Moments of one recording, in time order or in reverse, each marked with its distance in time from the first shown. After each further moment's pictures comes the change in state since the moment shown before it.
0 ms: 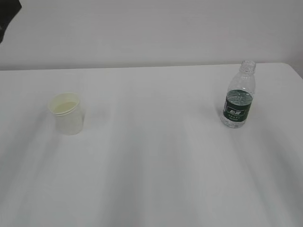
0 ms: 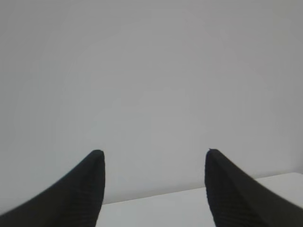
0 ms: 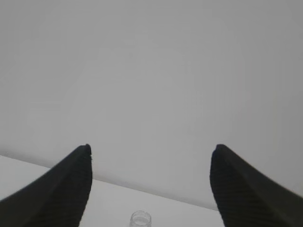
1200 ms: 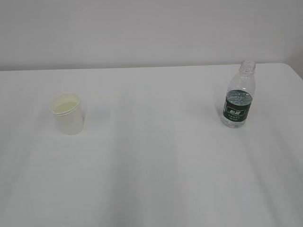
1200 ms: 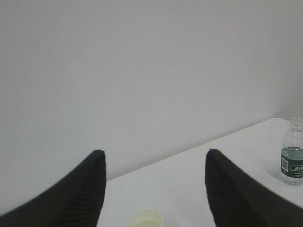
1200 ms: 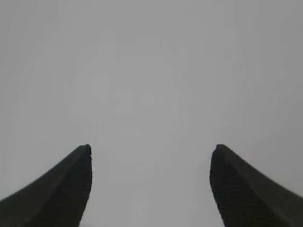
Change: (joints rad) left arm 0.000 -0.724 0.000 0.165 0.808 0.067; right arm 0.000 -0.540 0.000 -0.821 0.264 0.909
